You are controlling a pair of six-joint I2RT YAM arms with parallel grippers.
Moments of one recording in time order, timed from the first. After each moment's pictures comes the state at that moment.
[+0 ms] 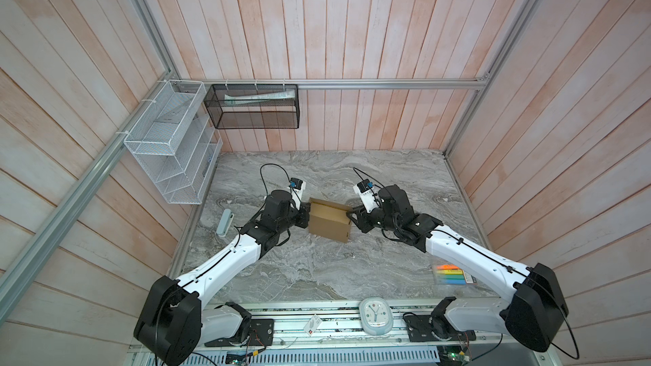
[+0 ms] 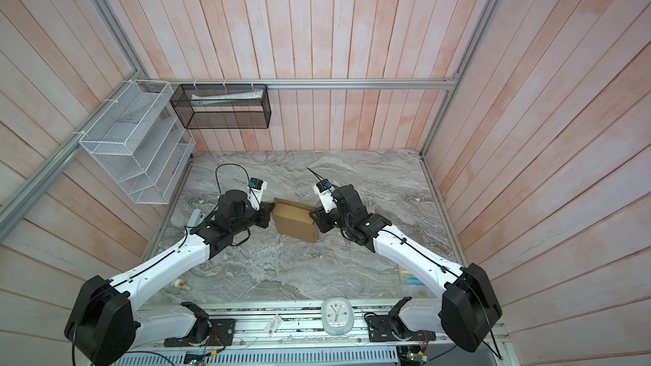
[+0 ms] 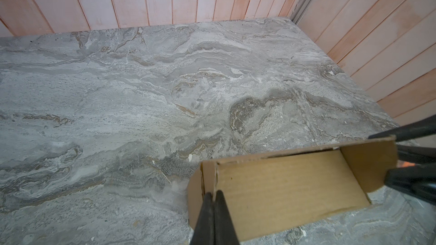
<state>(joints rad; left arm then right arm) -0.51 1.27 0.80 -0.05 0.10 -0.19 0.69 1.29 0.93 -0.23 -0.19 0.17</state>
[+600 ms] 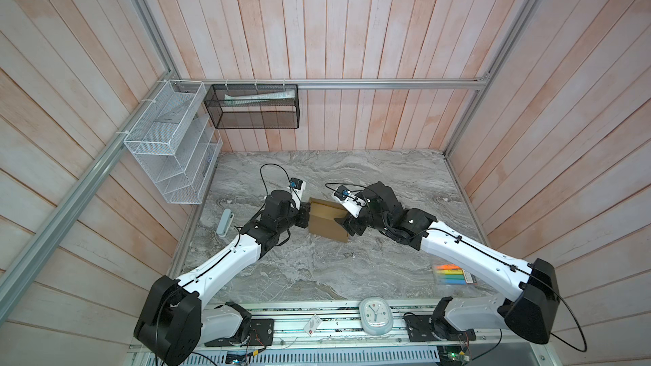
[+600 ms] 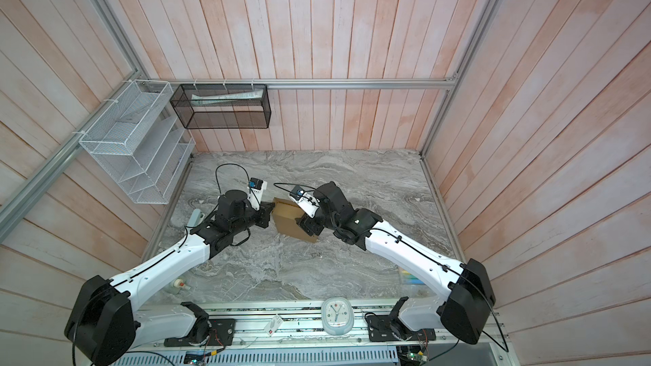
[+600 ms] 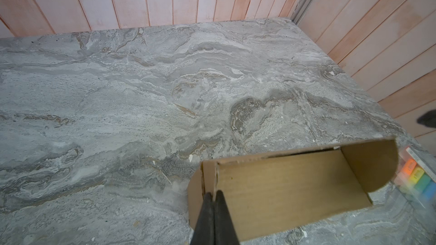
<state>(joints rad) -0.51 1.27 0.80 -0.04 0.10 -0.18 0.85 1.37 1.13 -0.41 0.04 -0.28</state>
